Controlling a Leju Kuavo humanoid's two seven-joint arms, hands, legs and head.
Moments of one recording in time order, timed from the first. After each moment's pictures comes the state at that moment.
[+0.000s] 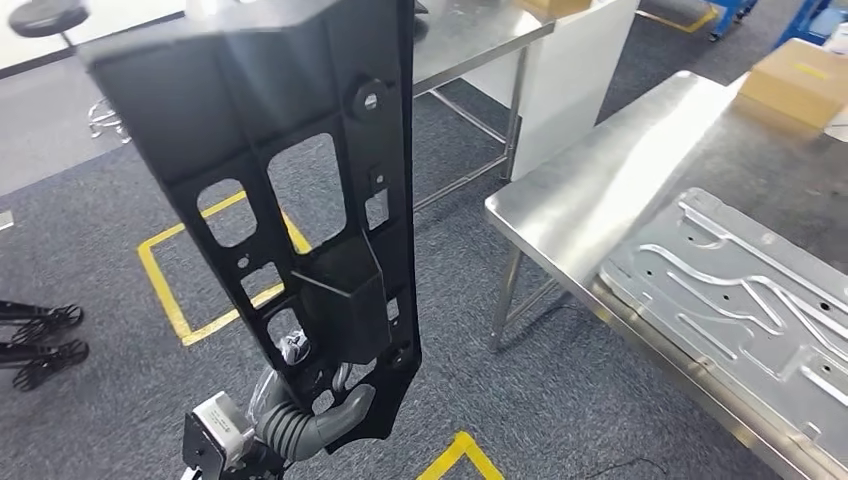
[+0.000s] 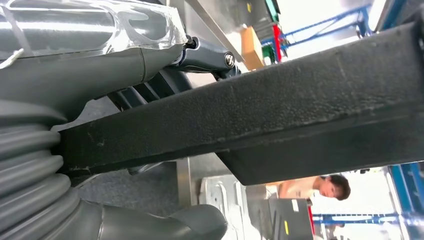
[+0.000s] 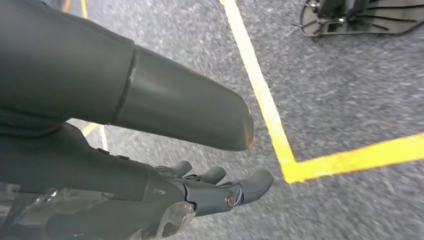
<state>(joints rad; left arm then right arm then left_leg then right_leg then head) -0.22 0.13 -0.88 -1.86 0.07 0.27 -0.16 -0.11 0.13 -0.61 -0.16 1.01 -0.04 0.03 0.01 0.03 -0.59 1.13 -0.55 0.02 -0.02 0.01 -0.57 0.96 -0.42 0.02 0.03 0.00</state>
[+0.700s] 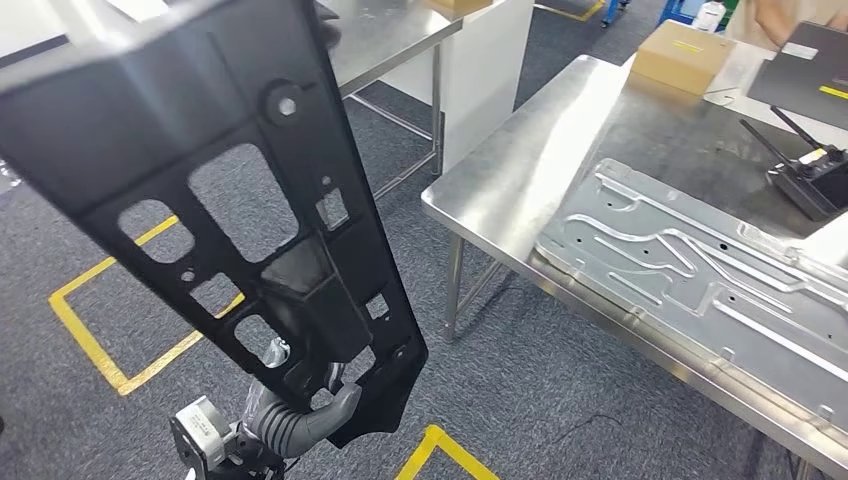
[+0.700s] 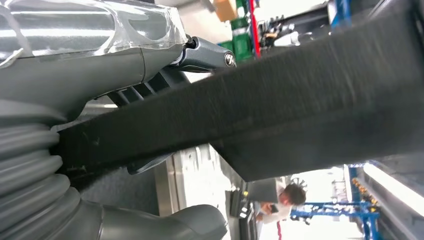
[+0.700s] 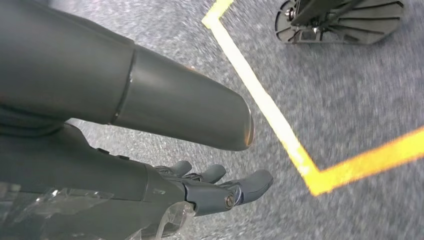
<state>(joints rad) -0.18 0.10 -0.81 -1.78 0.14 0.17 -0.33 -0.10 0.13 -0.61 -0.16 0.98 -0.13 -0.06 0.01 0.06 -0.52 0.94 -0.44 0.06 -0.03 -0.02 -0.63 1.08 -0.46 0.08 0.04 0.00</state>
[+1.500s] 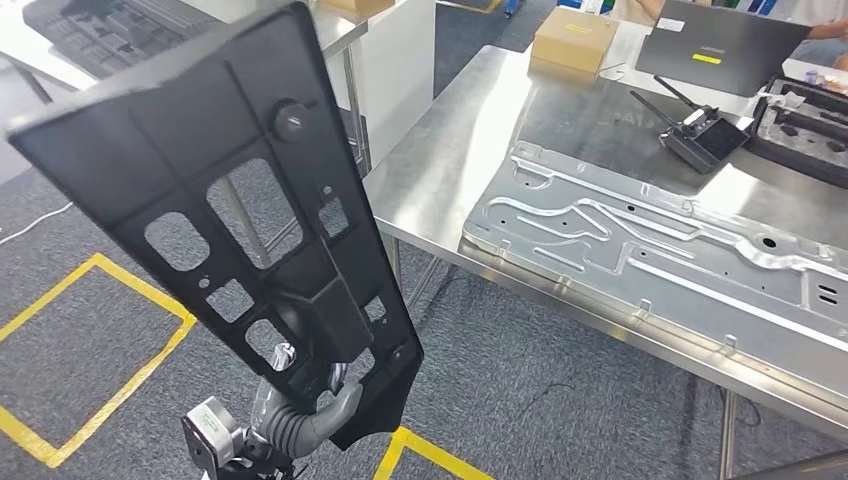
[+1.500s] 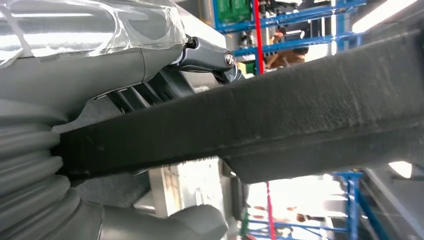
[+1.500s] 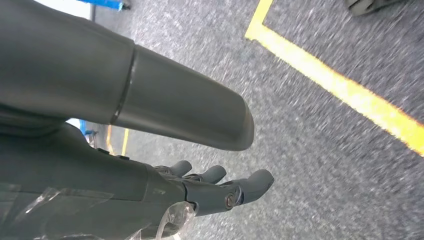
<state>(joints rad) -0.15 0.06 -0.80 -1.70 0.17 0.19 -0.40 -0.10 0.08 -0.64 -0.16 0.96 -0.09 0.16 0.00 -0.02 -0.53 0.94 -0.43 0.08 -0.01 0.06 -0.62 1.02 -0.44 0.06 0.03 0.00</state>
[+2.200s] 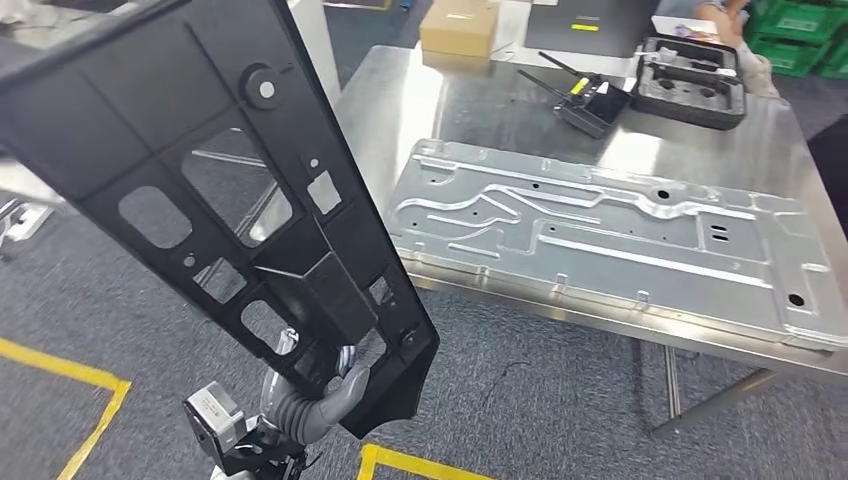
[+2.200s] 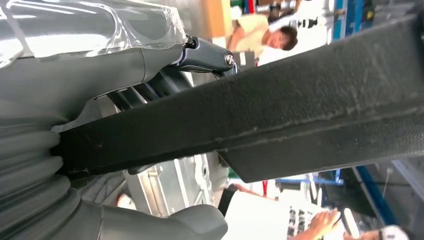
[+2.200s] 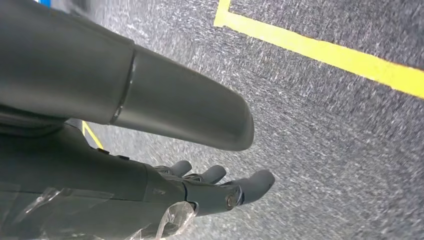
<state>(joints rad) -0.20 0.02 -0.82 -1.68 0.21 0.22 -0.40 -0.12 0.03 -0.64 -0.16 0.99 -0.11 0.05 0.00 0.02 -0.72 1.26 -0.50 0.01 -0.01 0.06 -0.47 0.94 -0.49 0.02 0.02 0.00</state>
